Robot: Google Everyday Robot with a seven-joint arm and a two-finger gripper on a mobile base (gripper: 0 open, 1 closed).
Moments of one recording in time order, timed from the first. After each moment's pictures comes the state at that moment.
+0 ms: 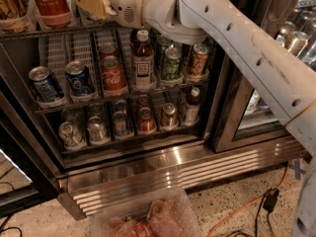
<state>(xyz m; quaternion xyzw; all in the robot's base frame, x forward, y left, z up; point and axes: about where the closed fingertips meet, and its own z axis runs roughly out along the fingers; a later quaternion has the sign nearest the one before) 0.646 0.163 1.068 -0.47 0.48 0.42 0.61</state>
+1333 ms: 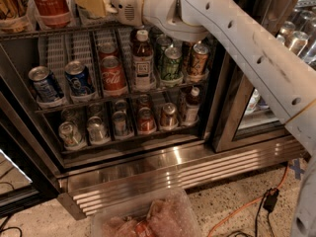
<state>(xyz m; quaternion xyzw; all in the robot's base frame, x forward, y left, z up) 0.640 0.162 1.078 -0.48 0.47 0.42 0.61</state>
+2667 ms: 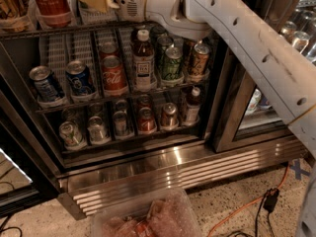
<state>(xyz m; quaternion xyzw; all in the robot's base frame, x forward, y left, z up) 0.631 0.157 1.092 -0.49 0.45 0.42 0.62</state>
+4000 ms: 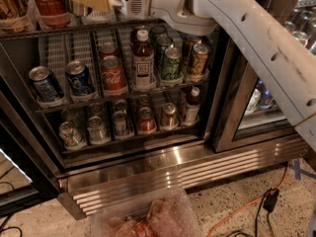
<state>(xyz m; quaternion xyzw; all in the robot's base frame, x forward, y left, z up) 0.603 0.147 1.106 -0.51 0.42 0.43 0.62</state>
